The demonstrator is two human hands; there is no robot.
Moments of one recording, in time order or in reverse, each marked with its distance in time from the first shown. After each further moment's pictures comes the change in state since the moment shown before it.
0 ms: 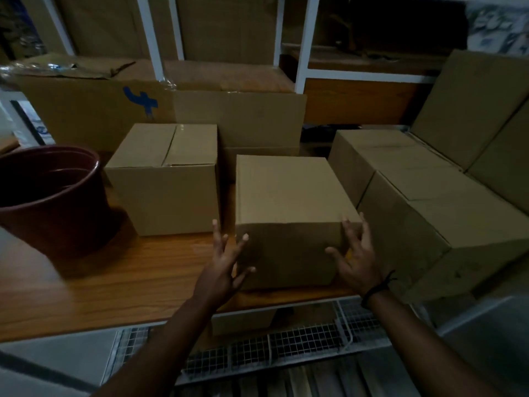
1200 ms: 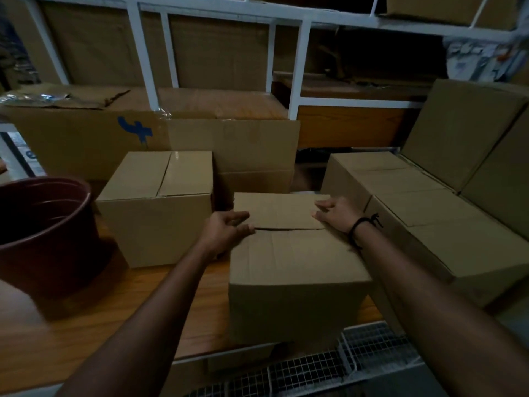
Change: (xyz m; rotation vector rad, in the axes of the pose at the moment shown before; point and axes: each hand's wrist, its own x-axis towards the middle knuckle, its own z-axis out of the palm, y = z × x) left_hand 0.147 0.029 -0.072 -0.446 -0.220 -0.458; right_hand 0.160 -0.064 -0.024 -0.009 -0.345 0.394
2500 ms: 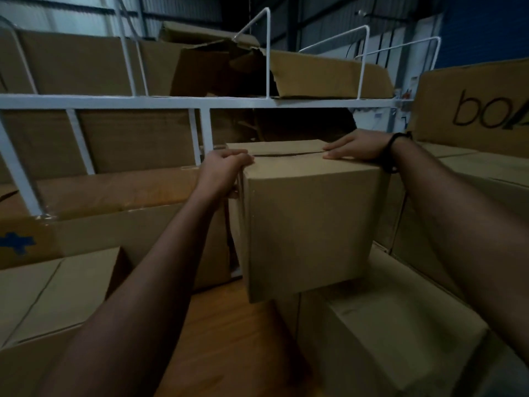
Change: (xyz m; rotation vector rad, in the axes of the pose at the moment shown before) left_hand 0.171 0.292 0.086 -0.201 0.113 0.391; right_hand 0.081 -0.029 -0.347 -0.229 0.165 -0.113
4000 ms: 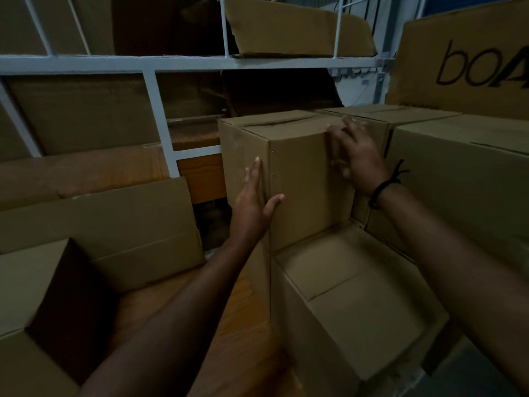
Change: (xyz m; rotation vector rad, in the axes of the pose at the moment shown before) left_hand -0.017 -0.118 0.155 0.294 0.006 0.250; right_hand 0.017 0.142 0.079 -0.282 0.664 -0.334
